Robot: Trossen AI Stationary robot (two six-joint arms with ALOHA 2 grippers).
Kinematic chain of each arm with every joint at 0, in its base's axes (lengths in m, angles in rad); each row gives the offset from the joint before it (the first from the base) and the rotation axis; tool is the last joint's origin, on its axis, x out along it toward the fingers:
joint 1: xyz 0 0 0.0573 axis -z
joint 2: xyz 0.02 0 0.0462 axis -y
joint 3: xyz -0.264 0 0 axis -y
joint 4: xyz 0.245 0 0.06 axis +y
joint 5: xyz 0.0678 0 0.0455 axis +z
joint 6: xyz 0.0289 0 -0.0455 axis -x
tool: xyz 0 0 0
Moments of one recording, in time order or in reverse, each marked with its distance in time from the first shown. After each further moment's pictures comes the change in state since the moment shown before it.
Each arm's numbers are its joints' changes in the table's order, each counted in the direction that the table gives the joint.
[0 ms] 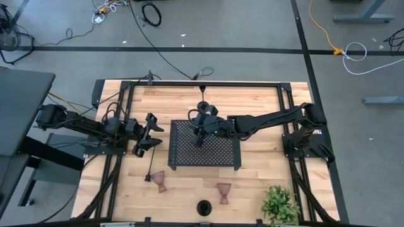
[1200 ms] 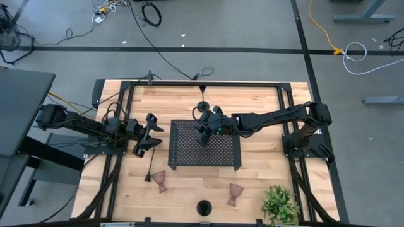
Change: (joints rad) left arm 0.001 0.000 -0.001 0.004 0.006 -0.010; right arm 0.042 0.047 -0.106 0.018 0.095 -0.105
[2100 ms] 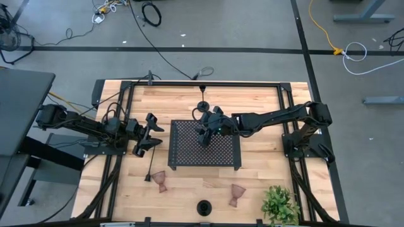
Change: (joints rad) left arm 0.000 0.000 -0.001 0.001 0.001 0.007; right arm 0.000 0.007 -0.005 0.018 0.017 0.031
